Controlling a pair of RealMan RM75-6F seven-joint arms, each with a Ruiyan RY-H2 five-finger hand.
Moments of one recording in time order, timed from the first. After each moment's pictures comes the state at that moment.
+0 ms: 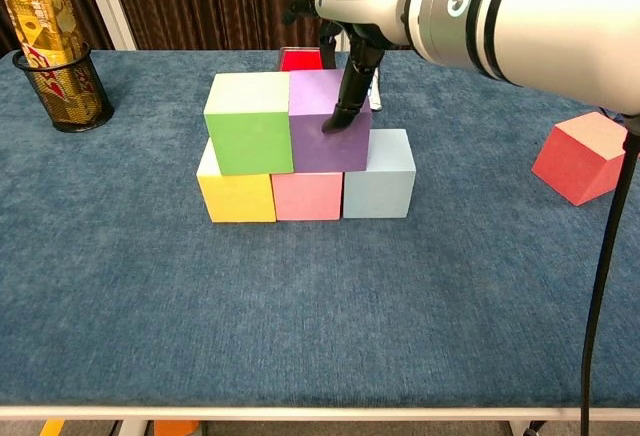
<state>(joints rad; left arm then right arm) -0.24 -1.26 0.05 -1.20 1.58 1.32 -0.64 1.20 -1.55 0.26 -1.94 -0.38 1.29 -0.95</state>
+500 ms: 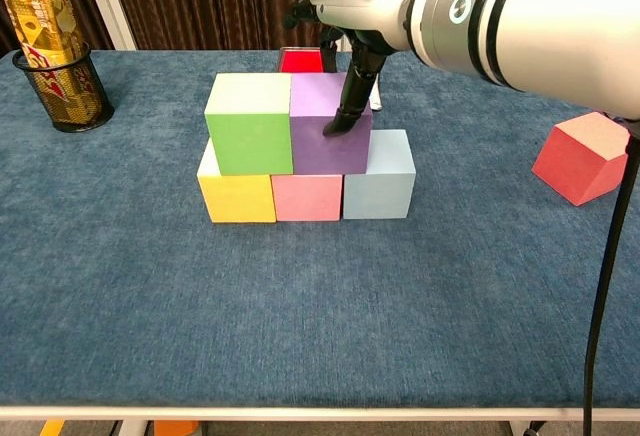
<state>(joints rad) -0.24 -1.26 0.05 -1.19 1.58 1.32 -0.65 1.19 -1.55 0.26 -1.93 -0.38 1.27 -0.94</state>
